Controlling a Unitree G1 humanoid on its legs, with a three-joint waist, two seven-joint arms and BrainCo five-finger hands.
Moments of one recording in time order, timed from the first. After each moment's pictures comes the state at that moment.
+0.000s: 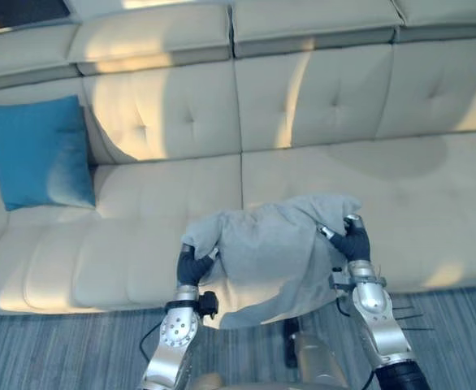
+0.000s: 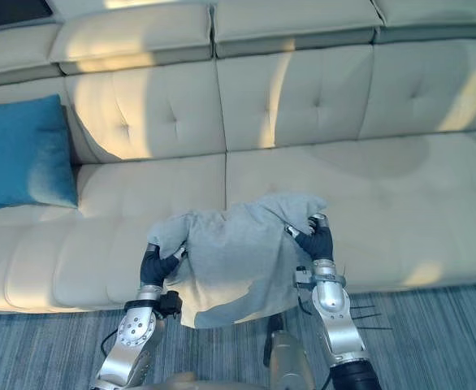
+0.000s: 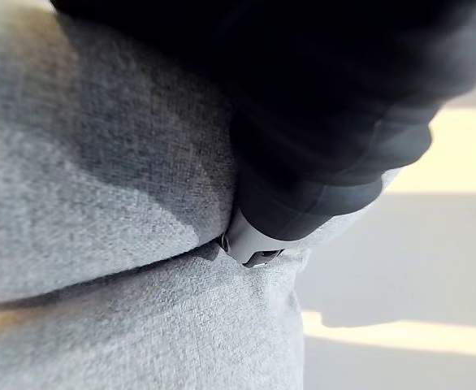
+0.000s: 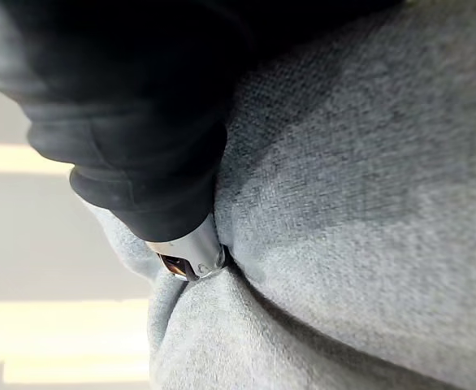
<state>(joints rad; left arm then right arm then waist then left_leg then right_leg) 0.17 0.09 -0.28 0.02 -0.14 -0.26 0.23 0.05 -0.20 0.09 0.01 0.11 -0.22 -0.19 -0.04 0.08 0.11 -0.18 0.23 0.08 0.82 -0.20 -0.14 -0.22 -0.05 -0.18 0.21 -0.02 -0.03</state>
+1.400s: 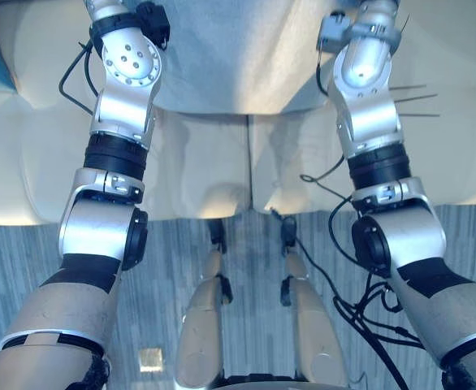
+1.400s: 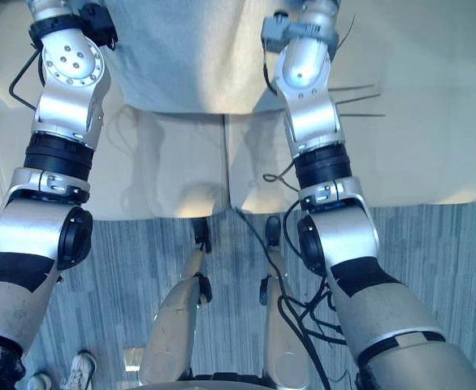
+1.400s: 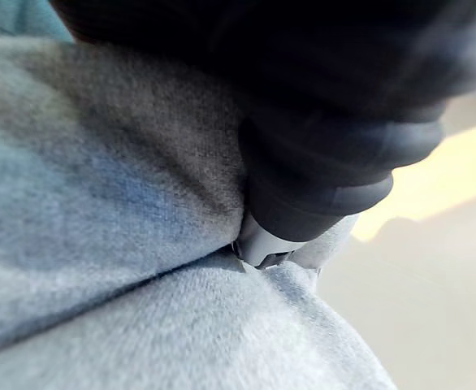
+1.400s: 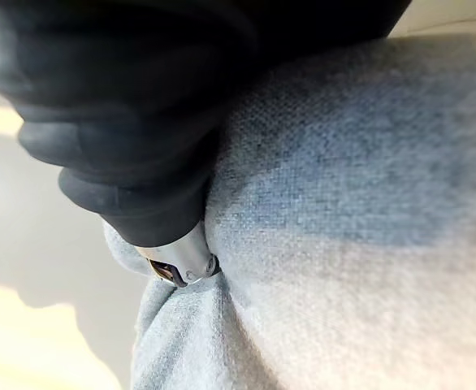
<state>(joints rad) -1.33 0.42 -0.06 0.71 0.01 -0.22 0.62 -1.37 -0.19 -0.03 0.66 -0.13 -0.18 -0.56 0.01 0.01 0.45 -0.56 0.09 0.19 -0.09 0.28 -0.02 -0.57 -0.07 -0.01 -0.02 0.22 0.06</state>
